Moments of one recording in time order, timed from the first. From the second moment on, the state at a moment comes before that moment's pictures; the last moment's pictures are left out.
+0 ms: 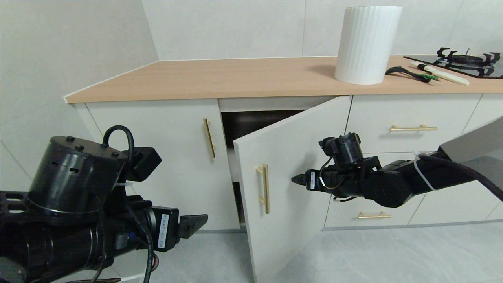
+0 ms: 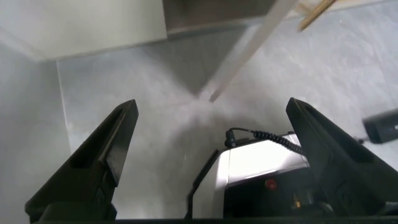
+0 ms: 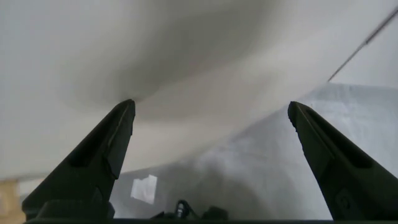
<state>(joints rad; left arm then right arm) -0.62 1.38 -0.79 0.12 0.25 -0.34 0.53 2.11 -1.22 -0.30 -0.06 0.44</state>
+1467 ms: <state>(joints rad) -0.62 1.38 -0.79 0.10 0.27 -0.36 0.59 2.26 -1.58 -0.23 -0.26 0.85</state>
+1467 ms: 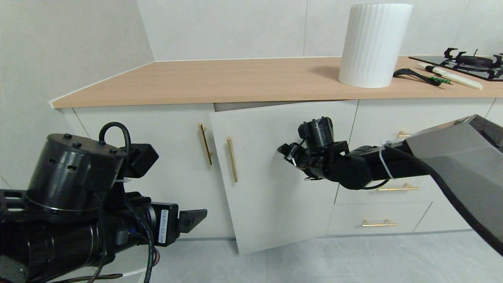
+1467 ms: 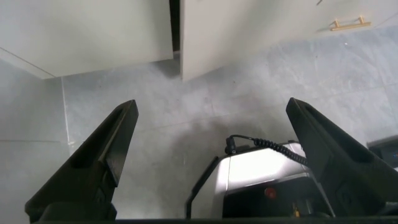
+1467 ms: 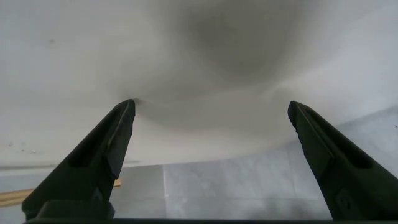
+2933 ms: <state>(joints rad) -0.62 1.38 -0.79 0.10 0.27 -0.36 0.56 2.17 -1.36 -0.26 0.04 0.81</state>
